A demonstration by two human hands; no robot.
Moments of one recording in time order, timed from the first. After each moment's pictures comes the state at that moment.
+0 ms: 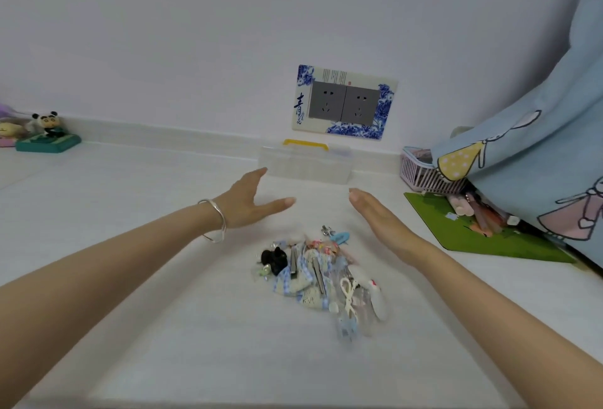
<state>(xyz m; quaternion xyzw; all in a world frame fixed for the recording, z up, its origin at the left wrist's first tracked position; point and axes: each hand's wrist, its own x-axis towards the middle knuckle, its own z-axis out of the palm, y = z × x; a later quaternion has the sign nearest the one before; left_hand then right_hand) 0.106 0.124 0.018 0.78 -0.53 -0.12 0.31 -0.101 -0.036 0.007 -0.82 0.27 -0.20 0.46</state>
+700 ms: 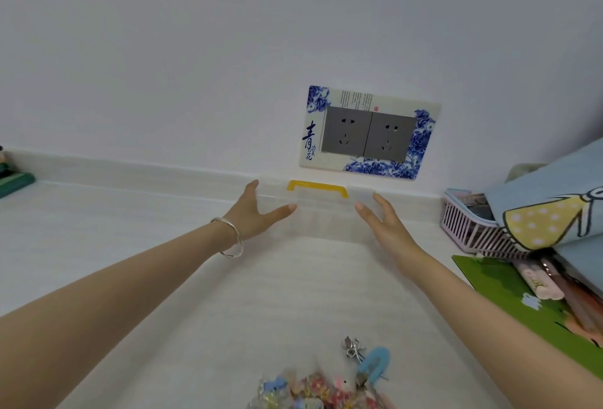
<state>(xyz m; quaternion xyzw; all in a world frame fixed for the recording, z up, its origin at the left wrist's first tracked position) 0.225 -0.019 0.007 0.77 -0.39 -0.15 0.47 0.027 -0.169 0.011 -0.76 0.33 -0.28 0.49</state>
